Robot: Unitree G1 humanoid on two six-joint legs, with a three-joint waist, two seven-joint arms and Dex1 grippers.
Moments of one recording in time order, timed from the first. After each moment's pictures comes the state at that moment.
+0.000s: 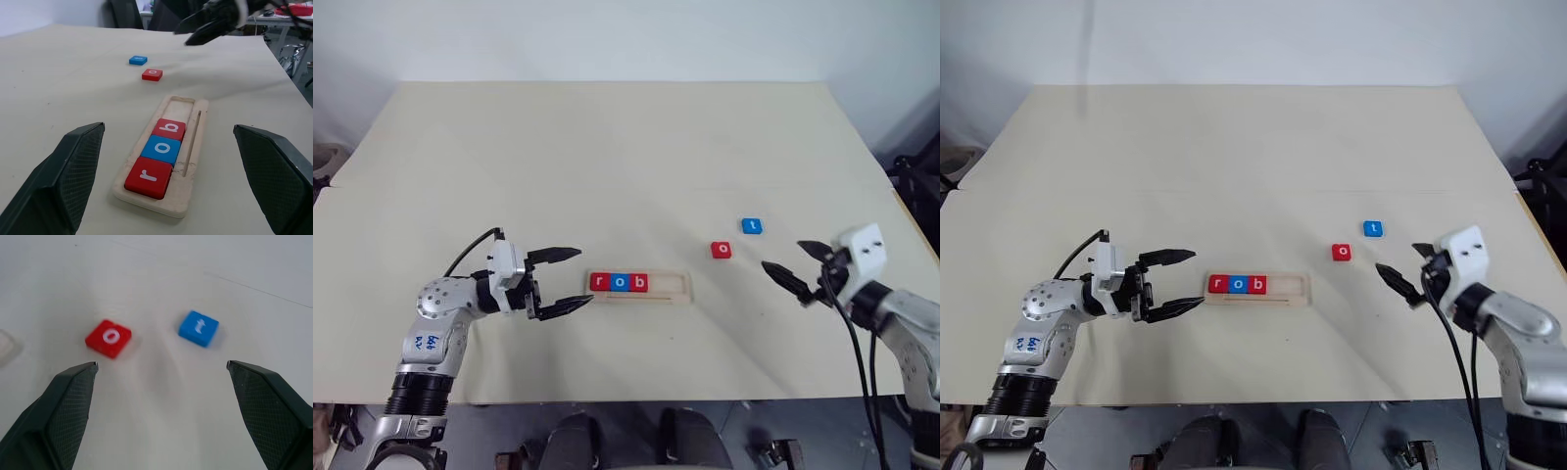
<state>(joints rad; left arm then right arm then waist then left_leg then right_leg) -0.28 0.55 0.06 0.08 -0.46 -0.01 -1.15 -0.21 -0.68 -0.28 -0.18 0.40 0.64 0.67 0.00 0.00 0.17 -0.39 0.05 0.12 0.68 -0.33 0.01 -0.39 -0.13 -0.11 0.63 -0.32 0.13</state>
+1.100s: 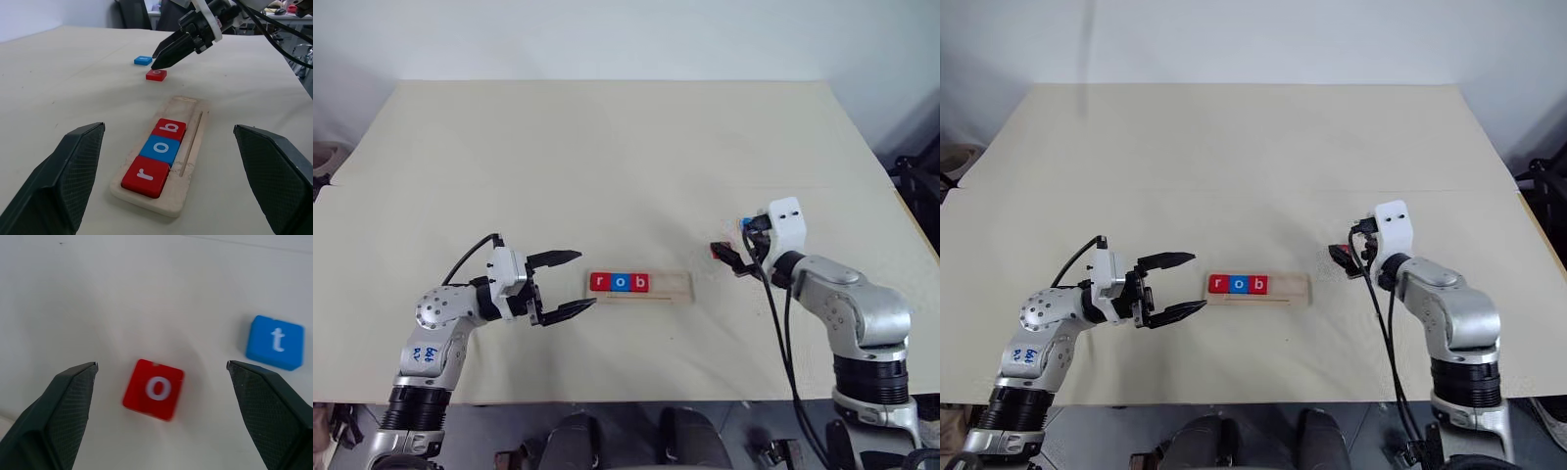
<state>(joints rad) -0.23 0.55 0.06 0.00 -0.46 -0.01 -1.08 -0.44 -0.39 -0.16 -0.30 0.36 1.09 0.25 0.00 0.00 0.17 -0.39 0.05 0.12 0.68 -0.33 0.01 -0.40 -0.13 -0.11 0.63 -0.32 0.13</state>
